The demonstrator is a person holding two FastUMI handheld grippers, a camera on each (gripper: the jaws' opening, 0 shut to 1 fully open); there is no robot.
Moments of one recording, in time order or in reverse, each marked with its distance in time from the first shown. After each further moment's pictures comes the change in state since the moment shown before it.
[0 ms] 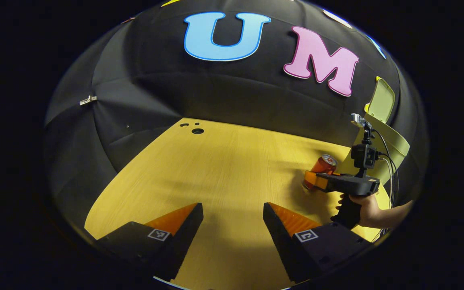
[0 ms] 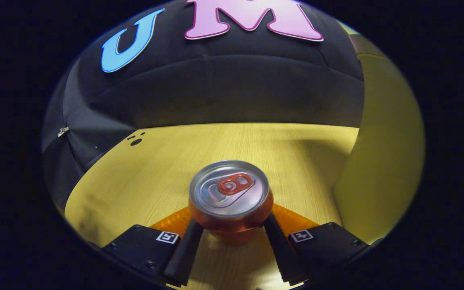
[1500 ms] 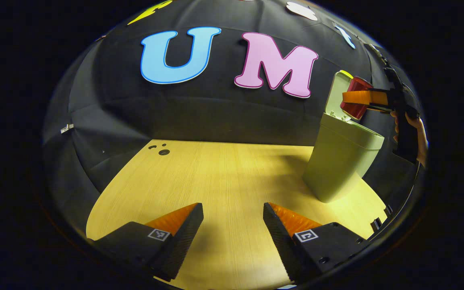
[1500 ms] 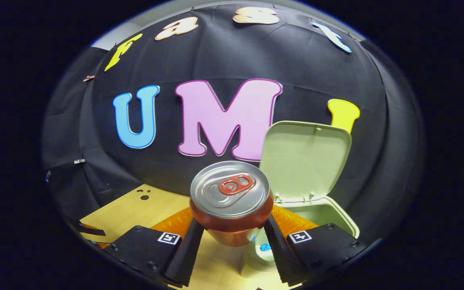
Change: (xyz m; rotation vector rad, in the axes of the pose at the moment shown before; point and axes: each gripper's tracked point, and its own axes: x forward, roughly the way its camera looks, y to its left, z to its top) left arm -0.036 -0.102 0.030 0.133 -0.095 -0.143; right arm -0.248 -0.113 0.249 -0.085 -0.397 -0.047
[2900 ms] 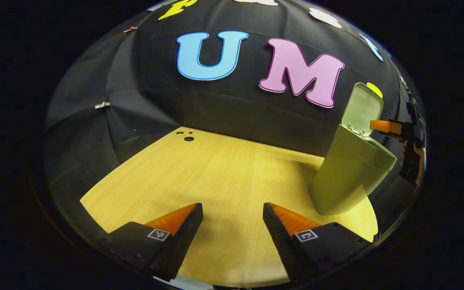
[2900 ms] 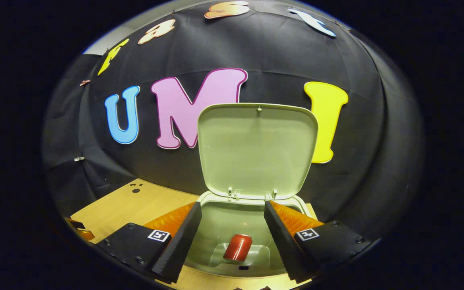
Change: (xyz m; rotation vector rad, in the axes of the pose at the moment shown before) left arm -0.047 -0.039 -0.016 -0.194 -0.002 0.271; right arm 0.016 -0.096 -0.015 0.002 0.031 0.084
